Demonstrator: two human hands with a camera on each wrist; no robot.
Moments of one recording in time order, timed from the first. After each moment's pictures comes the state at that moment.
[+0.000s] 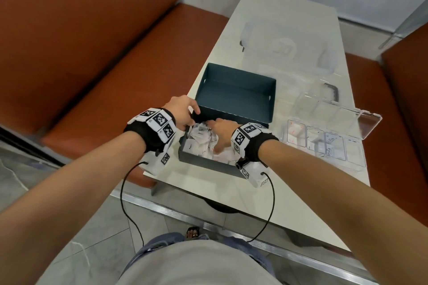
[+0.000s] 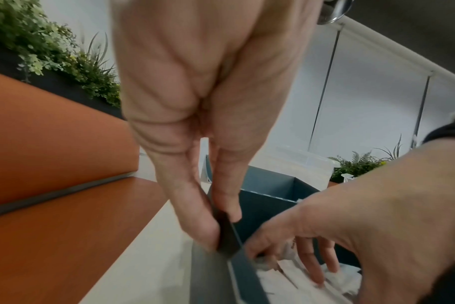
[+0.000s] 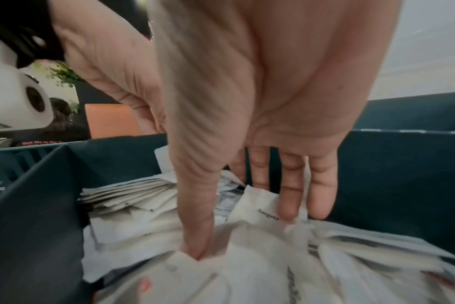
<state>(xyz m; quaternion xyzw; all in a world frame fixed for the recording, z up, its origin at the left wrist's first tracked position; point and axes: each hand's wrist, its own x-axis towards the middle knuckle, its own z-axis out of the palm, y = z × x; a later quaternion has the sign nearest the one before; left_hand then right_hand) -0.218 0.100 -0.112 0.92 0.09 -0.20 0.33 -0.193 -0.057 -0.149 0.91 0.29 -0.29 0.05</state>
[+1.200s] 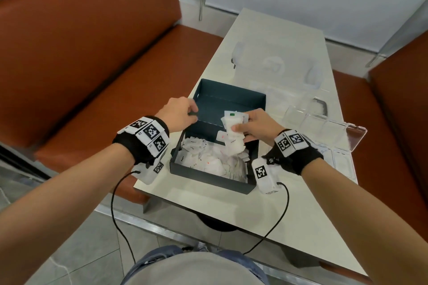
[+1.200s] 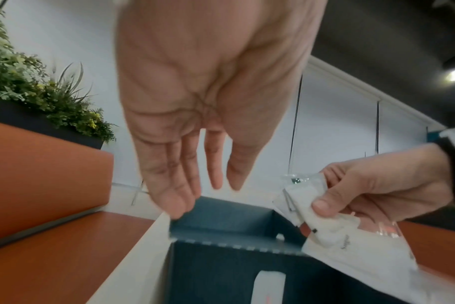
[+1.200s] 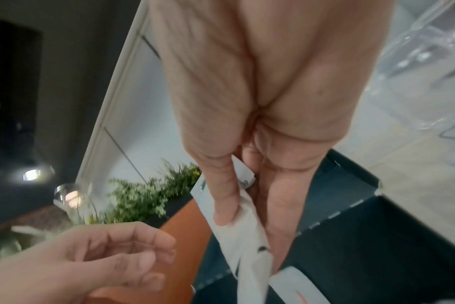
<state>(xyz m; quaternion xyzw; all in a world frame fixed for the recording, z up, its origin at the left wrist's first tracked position) -0.209 0.092 -0.101 0.96 0.03 -0.07 0.29 -0.178 -0.142 -0.098 0.86 0.06 -0.23 -0.45</state>
